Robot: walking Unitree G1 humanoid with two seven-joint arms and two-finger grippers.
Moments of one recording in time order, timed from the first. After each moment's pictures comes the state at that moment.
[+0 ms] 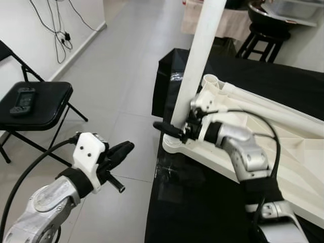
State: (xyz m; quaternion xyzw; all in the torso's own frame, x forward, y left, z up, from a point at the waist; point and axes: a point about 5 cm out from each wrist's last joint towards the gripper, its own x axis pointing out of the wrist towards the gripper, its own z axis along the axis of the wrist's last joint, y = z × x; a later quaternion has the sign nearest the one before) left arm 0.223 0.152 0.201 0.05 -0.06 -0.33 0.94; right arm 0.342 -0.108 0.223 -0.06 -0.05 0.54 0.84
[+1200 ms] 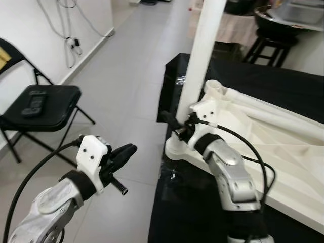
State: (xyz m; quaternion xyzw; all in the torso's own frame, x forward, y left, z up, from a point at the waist) left arm 0.223 0.150 0.200 0.05 -0.06 -0.34 0.94; right arm 0.318 -0.102 0.198 -0.03 -0.04 0.26 0.96
